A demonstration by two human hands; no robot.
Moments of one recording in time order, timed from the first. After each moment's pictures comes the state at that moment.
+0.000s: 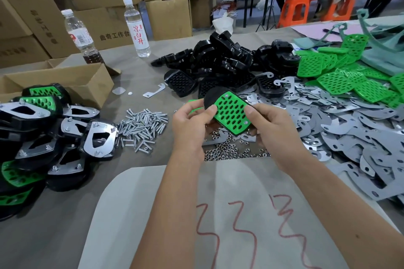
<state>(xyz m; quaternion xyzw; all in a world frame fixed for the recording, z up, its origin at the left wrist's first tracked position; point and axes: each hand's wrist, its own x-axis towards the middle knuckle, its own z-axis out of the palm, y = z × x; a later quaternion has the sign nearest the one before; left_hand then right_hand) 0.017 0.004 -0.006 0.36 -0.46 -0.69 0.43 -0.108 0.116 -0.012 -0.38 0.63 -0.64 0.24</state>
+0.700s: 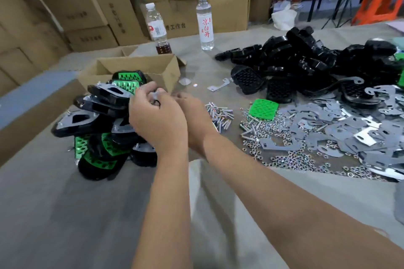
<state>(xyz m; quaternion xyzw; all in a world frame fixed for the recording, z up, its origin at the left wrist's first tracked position) 0.161 -0.053 0.047 0.58 -0.45 -0.19 0.65 0.098 -0.078 0.008 -0.71 0.58 -0.40 0.05</state>
